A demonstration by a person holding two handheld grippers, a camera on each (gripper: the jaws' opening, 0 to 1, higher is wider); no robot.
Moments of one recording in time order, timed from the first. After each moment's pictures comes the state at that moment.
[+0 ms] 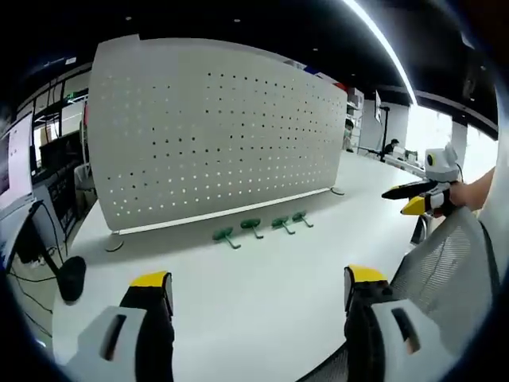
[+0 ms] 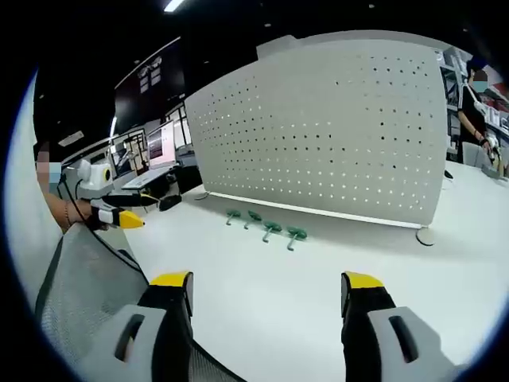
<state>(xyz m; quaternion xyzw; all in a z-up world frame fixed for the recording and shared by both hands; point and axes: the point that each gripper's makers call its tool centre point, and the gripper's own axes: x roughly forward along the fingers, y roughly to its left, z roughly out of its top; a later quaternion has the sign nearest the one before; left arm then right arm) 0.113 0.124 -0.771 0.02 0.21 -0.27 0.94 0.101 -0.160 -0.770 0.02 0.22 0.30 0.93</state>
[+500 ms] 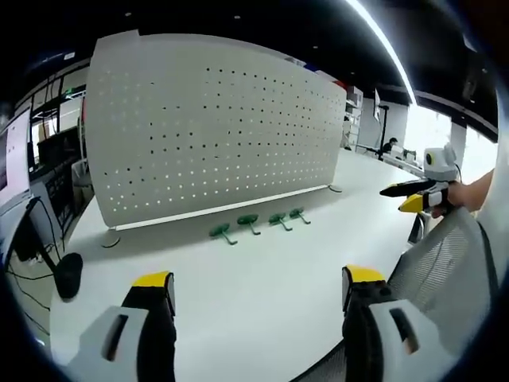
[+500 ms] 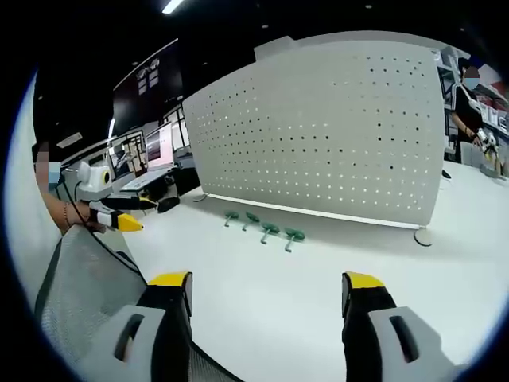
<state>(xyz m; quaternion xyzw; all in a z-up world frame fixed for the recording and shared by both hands) 0.111 0.121 -0.775 0.02 0.22 -0.27 0.94 0.103 -0.162 -0.769 0.02 0.21 0.29 0.93</state>
